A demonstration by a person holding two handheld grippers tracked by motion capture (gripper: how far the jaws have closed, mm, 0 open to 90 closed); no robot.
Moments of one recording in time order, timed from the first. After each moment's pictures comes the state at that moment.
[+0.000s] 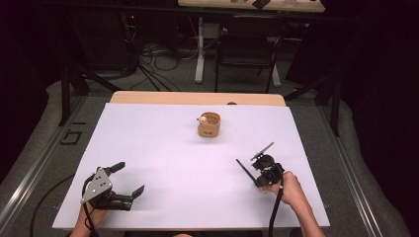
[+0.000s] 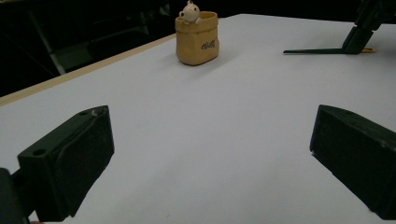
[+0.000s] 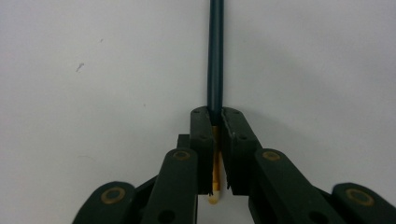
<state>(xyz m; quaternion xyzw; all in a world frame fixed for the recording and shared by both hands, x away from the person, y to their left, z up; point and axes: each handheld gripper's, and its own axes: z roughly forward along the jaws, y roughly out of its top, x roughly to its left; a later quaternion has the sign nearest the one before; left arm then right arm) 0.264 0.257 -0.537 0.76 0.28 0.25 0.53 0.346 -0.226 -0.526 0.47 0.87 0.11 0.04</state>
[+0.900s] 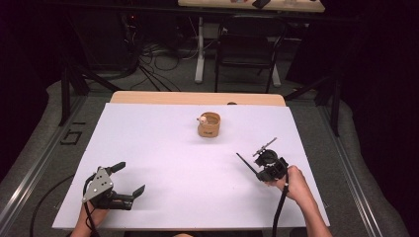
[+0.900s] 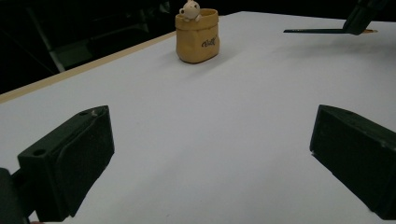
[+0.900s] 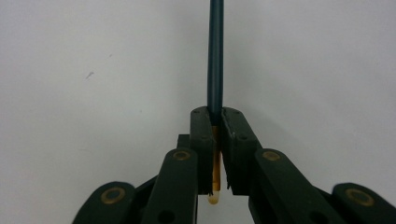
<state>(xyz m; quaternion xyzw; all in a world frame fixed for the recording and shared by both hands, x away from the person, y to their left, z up) 0.266 0.256 -0.538 0.76 0.28 0.25 0.53 0.347 -0.230 -0.500 0.42 0.90 0.12 0.08</state>
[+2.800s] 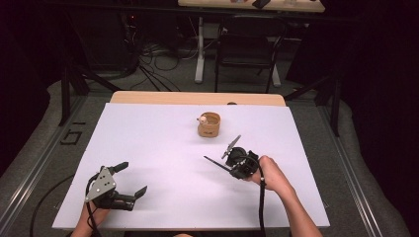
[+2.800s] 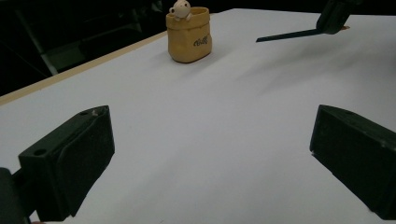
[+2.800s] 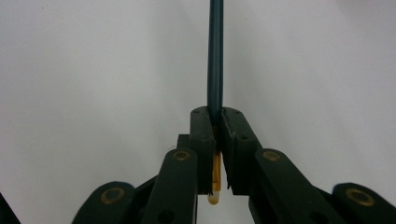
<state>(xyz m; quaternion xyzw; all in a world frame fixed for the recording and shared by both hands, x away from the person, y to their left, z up) 0.268 0.251 -0.538 0.77 0.27 0.25 0.52 0.352 -0.149 -0.487 0.26 0.95 0.15 0.09</state>
